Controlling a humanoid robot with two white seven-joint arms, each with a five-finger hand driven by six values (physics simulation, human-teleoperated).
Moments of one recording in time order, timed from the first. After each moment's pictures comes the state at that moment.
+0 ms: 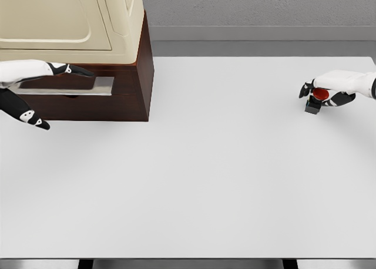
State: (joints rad) left arm -0.92 1.28 -0.91 -1.76 0.45 -0.22 -0.61; right arm -0.84 -0.73 0.64 -0.92 0.49 -0.56 0.61
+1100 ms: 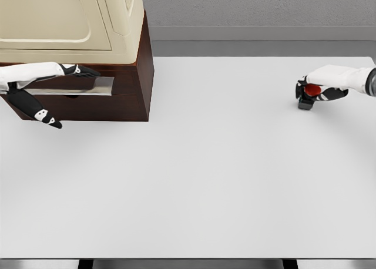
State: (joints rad) left arm -0.88 1.20 -0.91 -1.70 0.45 -0.13 -0.61; right arm -0.85 -0.72 0.64 -0.96 0.49 -0.57 0.61
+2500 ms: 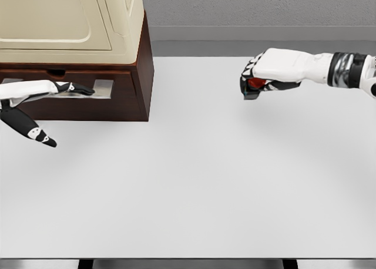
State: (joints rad) left arm -0.81 1.28 -0.90 -1.74 0.57 -0.11 -0.61; right arm -0.86 -0.72 0.69 -1.40 0.35 -0.59 0.61
